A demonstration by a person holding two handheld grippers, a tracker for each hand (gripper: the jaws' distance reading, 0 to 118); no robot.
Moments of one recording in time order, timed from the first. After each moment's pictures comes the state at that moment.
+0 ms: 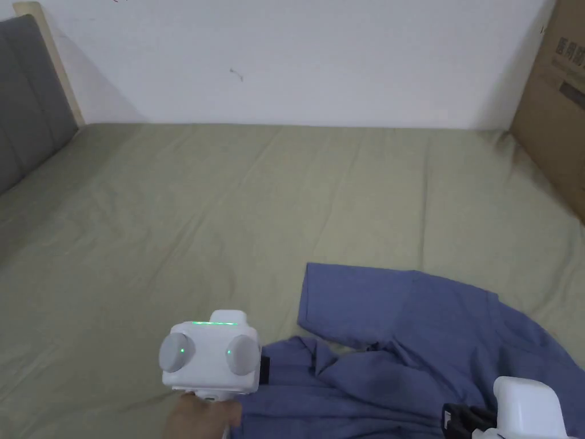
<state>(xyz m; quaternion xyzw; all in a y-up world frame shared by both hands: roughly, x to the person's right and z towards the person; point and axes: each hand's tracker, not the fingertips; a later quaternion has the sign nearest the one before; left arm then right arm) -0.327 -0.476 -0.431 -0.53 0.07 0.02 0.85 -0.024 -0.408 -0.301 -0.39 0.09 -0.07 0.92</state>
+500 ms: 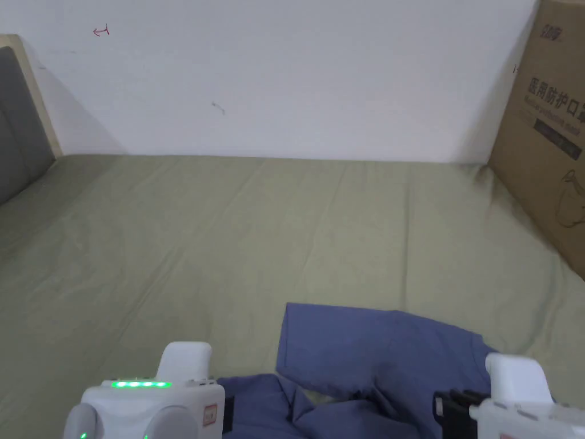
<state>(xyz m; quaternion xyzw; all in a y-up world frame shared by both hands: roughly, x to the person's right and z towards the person) -0.337 -0.403 -0.387 -0.45 0.00 0.06 0.89 0.007 -0.387 -0.400 -0.39 0.12 -0.07 0.91</state>
